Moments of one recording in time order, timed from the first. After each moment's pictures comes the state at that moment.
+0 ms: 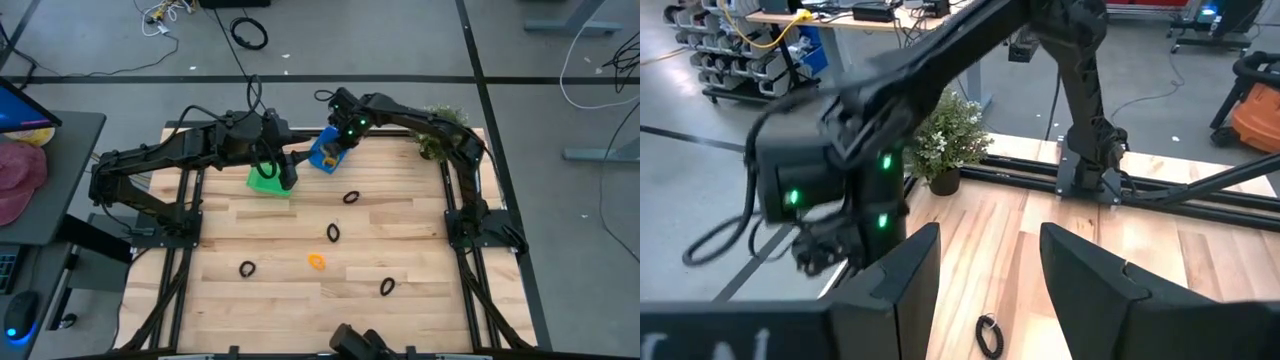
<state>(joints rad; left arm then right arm) 0.12 1.38 1.58 -0.51 -0.23 -0.03 -0.60 2.02 1.76 -0.94 -0.33 0.27</state>
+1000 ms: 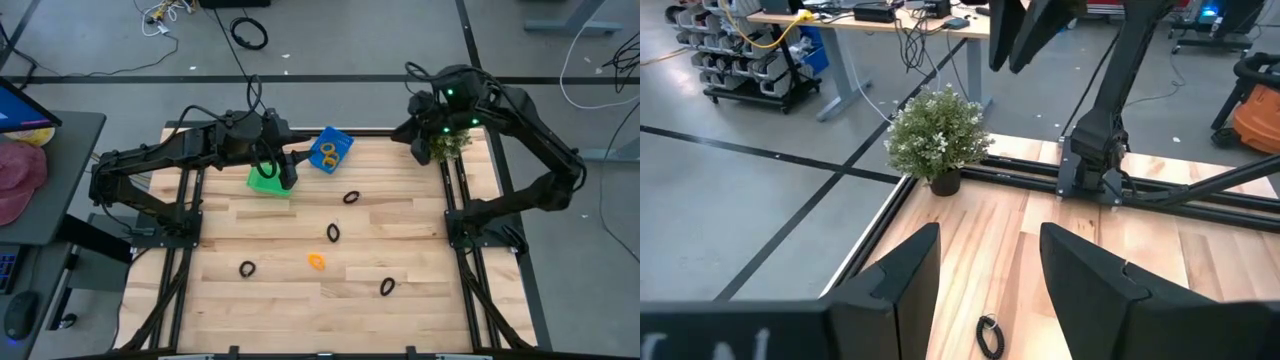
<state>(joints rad) 0.12 1.38 1.58 -0.51 -0.23 -0.03 -0.51 1.28 1.76 -1.22 -0.25 -0.06</state>
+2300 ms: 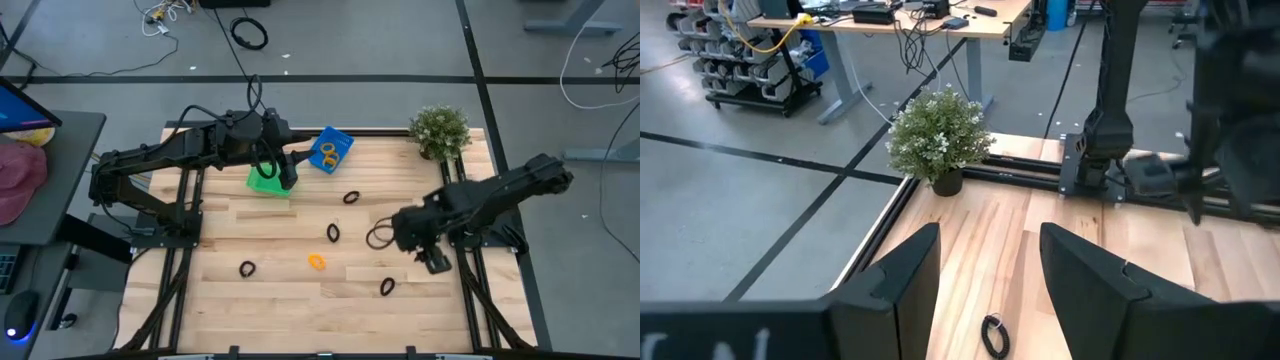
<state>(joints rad) 0.12 1.38 1.58 -0.51 -0.23 -0.01 0.34 1.30 1.20 -1.23 -0.24 0.10</state>
